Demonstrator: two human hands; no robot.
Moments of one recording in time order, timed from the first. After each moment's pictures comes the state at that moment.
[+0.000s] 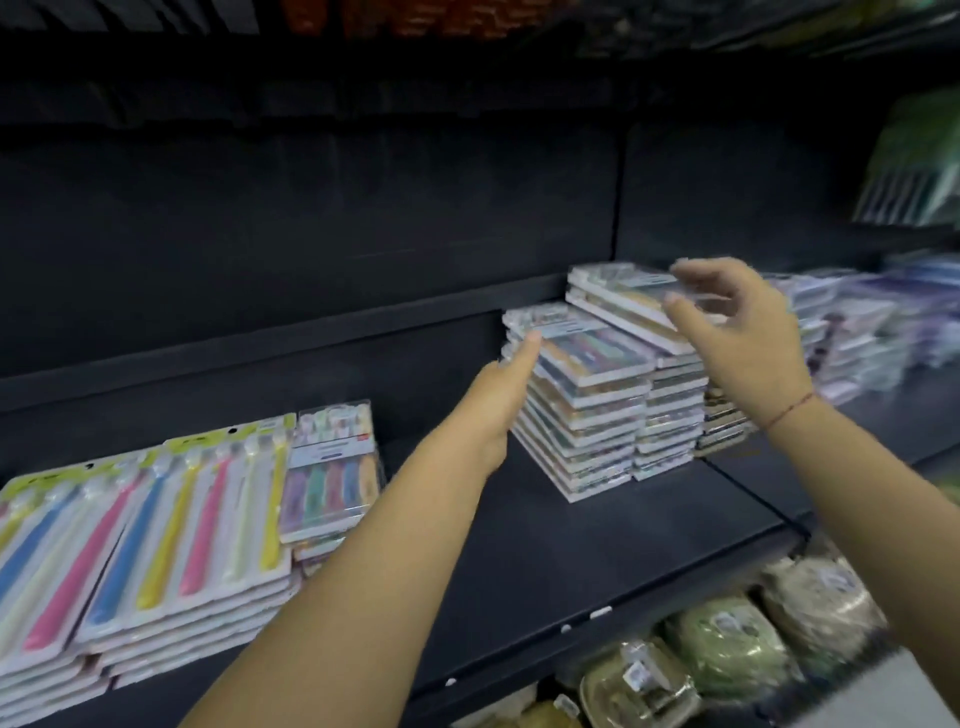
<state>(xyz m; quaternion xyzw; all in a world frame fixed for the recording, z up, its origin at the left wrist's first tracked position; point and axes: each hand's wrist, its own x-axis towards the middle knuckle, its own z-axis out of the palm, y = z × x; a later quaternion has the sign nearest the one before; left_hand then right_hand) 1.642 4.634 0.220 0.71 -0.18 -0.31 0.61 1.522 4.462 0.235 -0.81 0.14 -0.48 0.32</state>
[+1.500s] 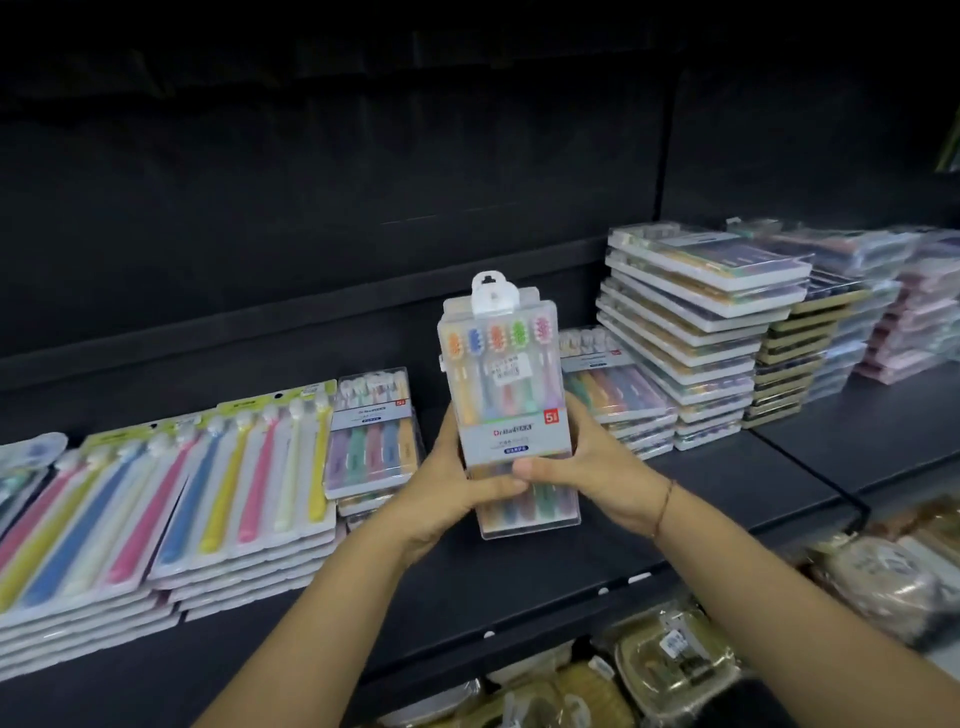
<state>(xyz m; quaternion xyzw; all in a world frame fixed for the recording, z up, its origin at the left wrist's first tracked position) 1.656 4.733 0.124 0.68 -0.32 -0.26 0.60 1.577 4.559 0.113 -0.72 0.03 -0.10 0.69</state>
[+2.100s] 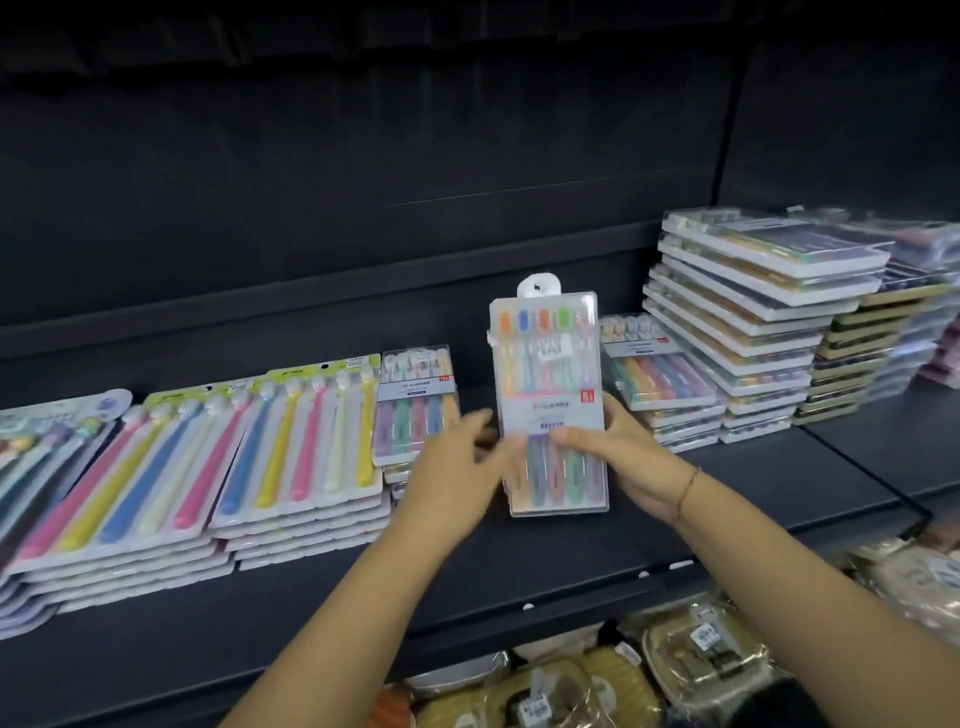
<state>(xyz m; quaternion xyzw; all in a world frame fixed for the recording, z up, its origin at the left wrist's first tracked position) 1.641 4.763 0.131 0.84 -0.28 -0.03 0.46 1.597 4.564 0.098 -0.68 0.08 -0.08 0.72</state>
